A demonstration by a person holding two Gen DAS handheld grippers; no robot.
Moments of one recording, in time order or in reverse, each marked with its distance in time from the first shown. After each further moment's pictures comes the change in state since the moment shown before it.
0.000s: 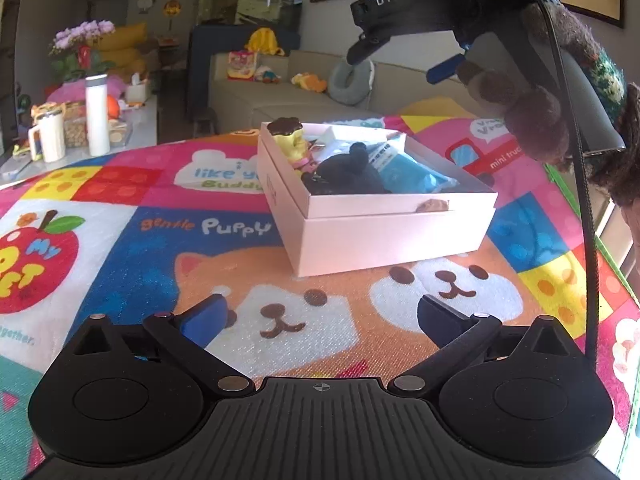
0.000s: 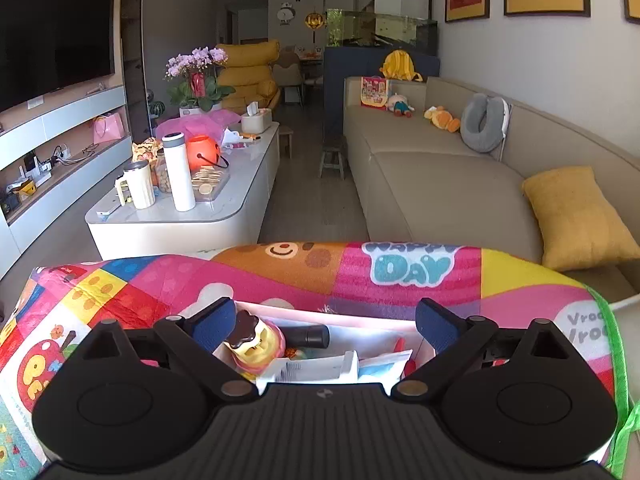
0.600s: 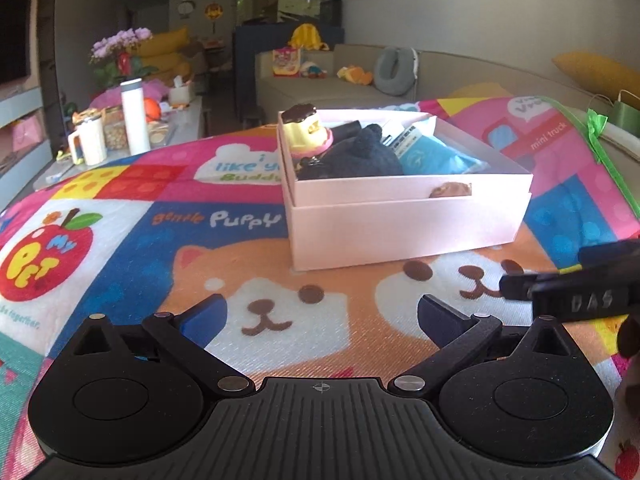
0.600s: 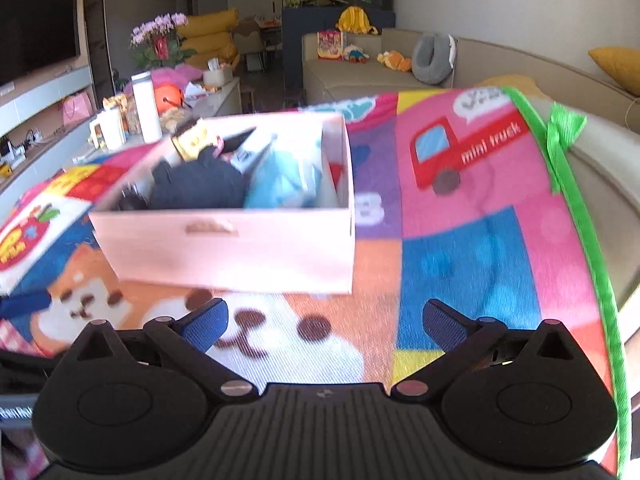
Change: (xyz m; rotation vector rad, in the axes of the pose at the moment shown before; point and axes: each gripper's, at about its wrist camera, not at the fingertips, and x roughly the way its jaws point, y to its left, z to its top) left arm 0.028 -0.043 -0.003 0.017 0.016 0.207; right arm -0.058 -0.049 -0.199 0.037 0.128 -0.107
